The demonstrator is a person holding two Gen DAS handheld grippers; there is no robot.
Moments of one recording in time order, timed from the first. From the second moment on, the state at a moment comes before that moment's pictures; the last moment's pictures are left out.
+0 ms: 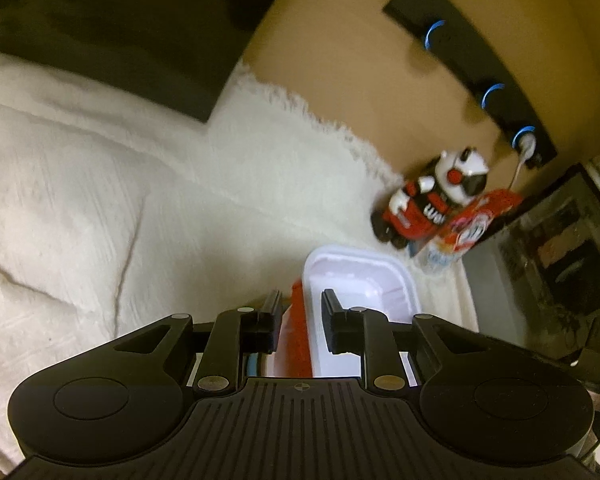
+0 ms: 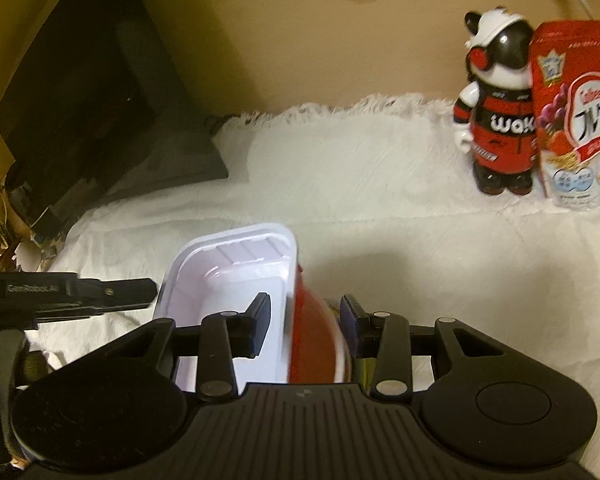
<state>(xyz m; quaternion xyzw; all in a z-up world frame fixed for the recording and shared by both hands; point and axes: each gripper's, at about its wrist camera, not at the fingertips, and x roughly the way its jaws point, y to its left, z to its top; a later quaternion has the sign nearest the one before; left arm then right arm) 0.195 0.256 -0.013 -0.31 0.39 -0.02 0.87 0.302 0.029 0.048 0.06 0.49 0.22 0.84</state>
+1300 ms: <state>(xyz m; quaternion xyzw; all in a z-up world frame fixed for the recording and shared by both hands) 0.013 0.048 0.001 -0.11 0.38 0.07 0.92 0.094 -0.027 0.084 -0.01 0.46 0.22 0.86</state>
